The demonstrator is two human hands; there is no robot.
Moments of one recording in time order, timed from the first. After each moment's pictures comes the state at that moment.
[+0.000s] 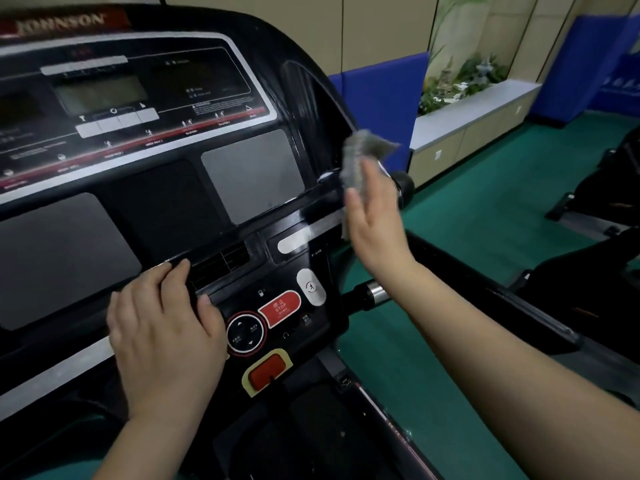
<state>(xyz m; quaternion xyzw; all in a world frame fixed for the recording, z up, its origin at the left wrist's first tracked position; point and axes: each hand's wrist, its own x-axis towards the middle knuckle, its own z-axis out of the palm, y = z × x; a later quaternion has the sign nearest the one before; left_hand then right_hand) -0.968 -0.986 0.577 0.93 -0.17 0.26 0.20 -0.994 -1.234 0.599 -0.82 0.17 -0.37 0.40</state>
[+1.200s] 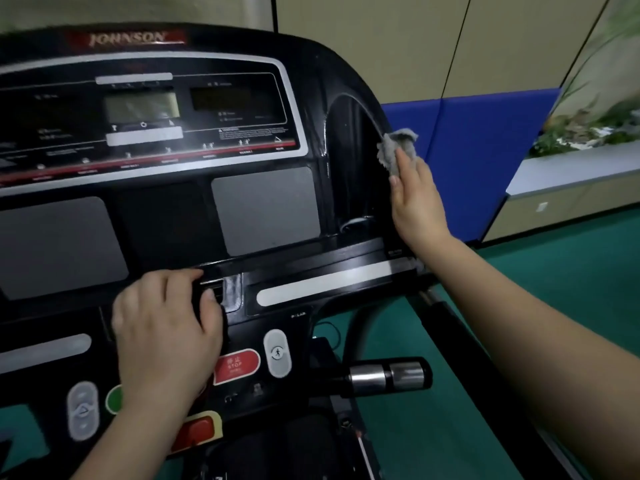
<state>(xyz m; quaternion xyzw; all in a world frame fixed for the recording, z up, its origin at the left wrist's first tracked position) -0.954 -1.060 0.583 0.94 -0.02 0.30 0.16 -0.864 -1.390 0.609 -0.90 0.04 -0.33 0.27</state>
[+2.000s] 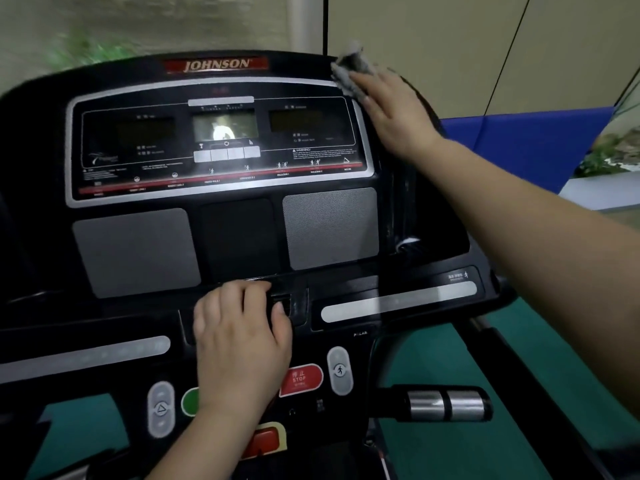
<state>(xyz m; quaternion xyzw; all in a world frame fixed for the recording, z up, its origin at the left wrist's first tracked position) -0.952 -1.054 0.581 0.95 -0.05 0.28 0.15 -0.747 -1.316 0.732 -0.92 -0.15 -0.32 0.17</state>
